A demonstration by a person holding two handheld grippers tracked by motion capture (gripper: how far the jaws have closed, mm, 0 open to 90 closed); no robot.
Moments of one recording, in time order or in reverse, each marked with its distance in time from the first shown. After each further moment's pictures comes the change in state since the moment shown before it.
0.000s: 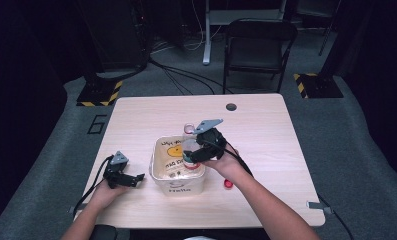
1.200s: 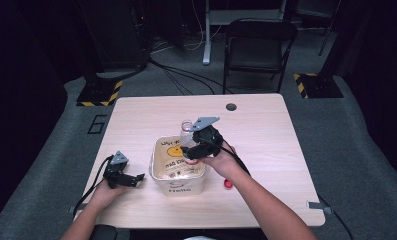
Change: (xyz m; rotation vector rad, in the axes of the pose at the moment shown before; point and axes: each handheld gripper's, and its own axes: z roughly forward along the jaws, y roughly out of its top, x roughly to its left) left arm 0.000 0.000 0.000 0.000 0.000 0.000; right arm 0.003 0.011 0.003 -0.029 -0.015 -0.020
